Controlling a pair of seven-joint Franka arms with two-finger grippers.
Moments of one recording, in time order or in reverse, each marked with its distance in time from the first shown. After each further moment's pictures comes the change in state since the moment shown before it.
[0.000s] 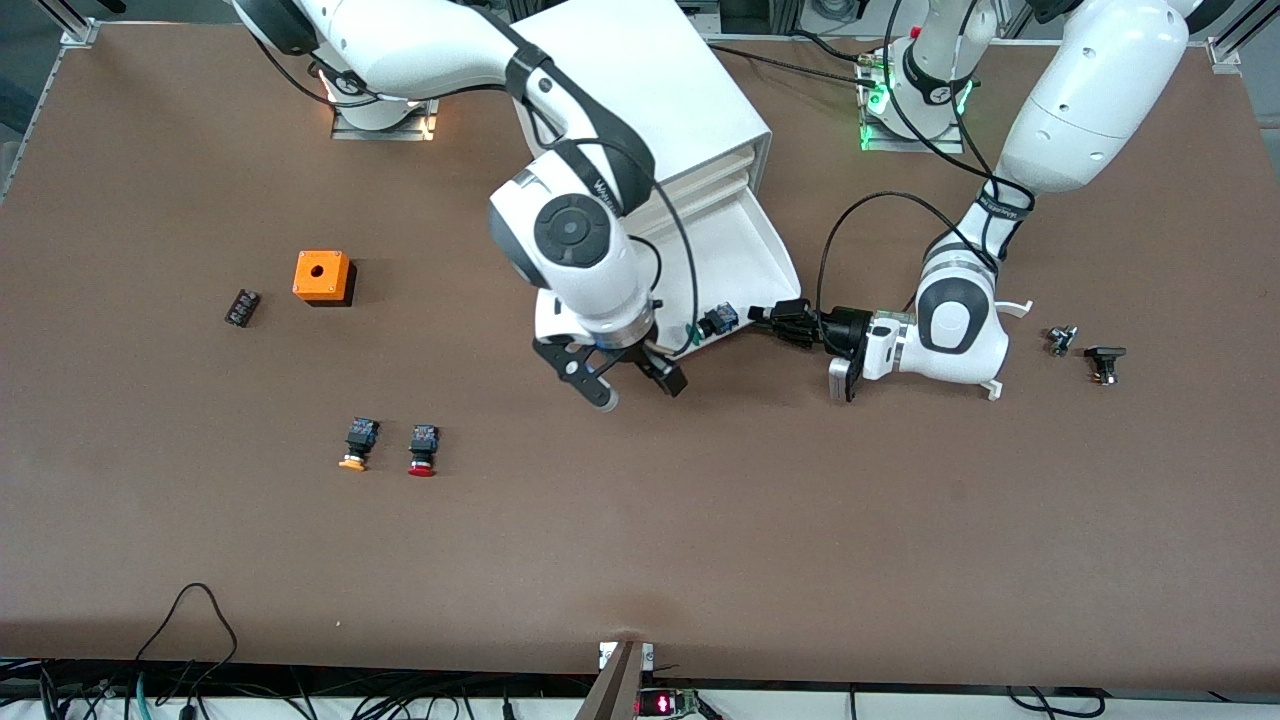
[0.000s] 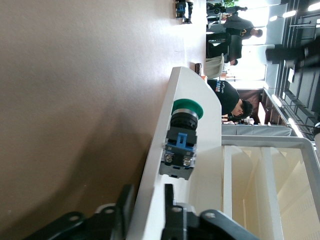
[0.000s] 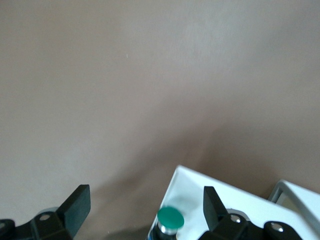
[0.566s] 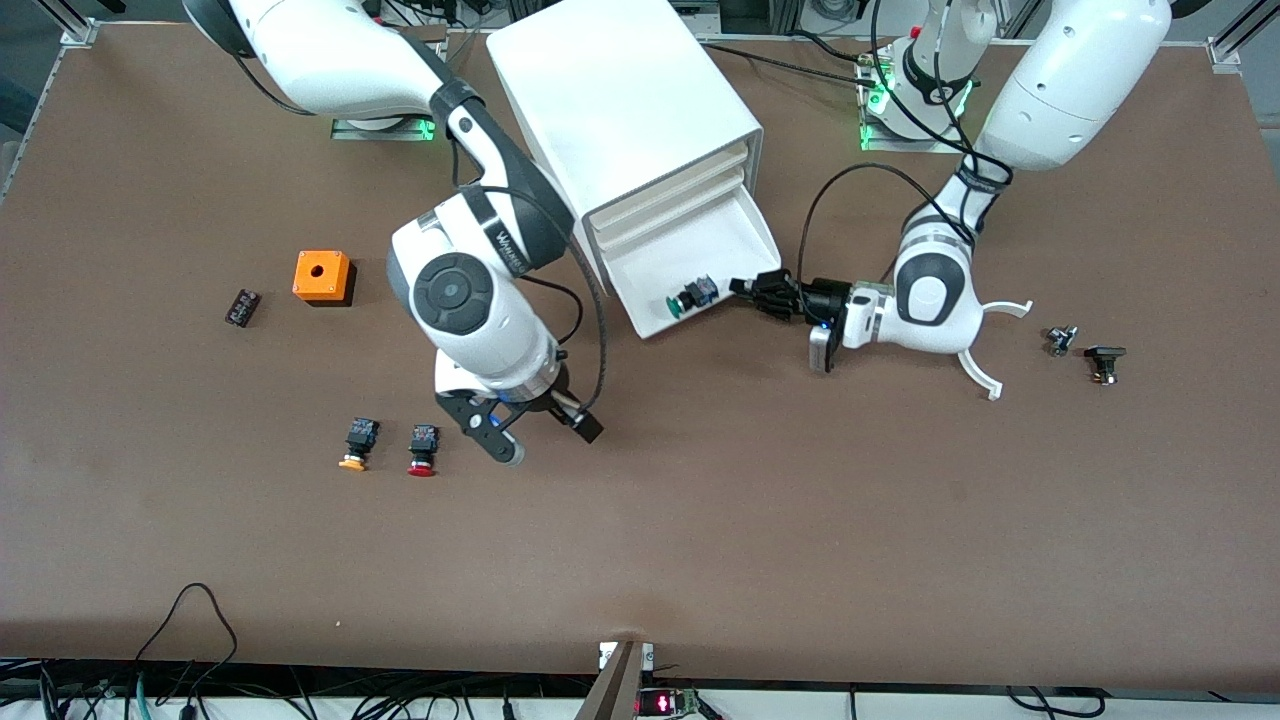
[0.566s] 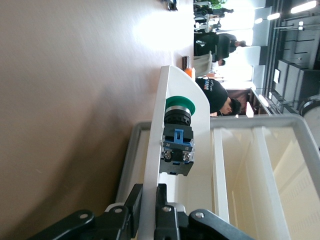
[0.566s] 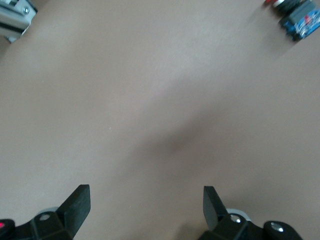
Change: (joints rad) left arm -0.037 -0.047 -0.010 -0.104 -0.100 0.006 0.082; right arm -0.161 -0.031 -0.006 -0.011 0.000 -0.053 -0.184
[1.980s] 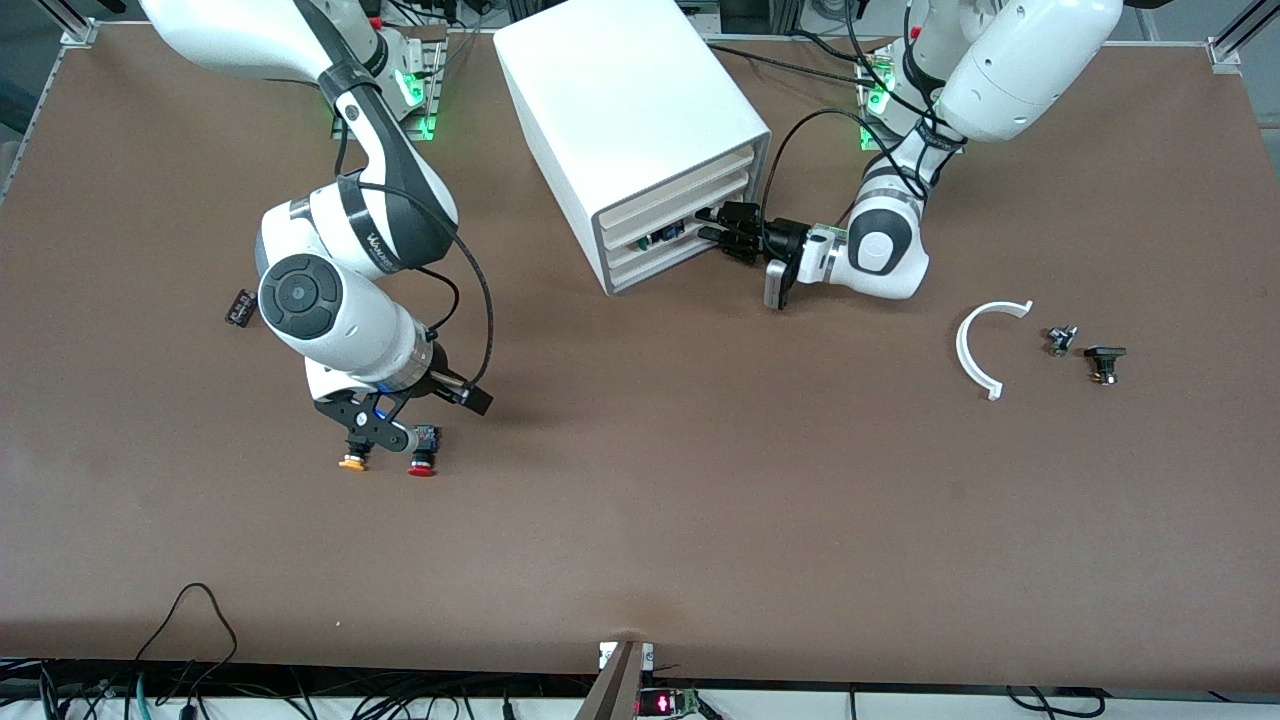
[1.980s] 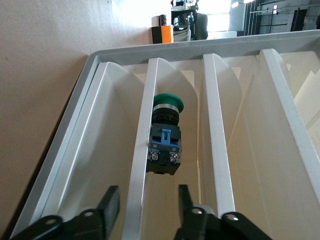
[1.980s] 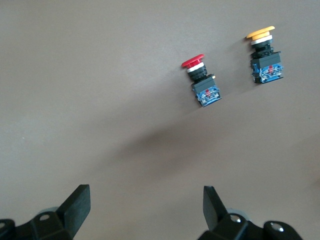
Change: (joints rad) left arm -0.070 -0.053 -0.105 -0.254 -0.191 0.002 0.222; right arm -0.194 -0.264 -0.002 -0.402 0.000 0.014 -0.425
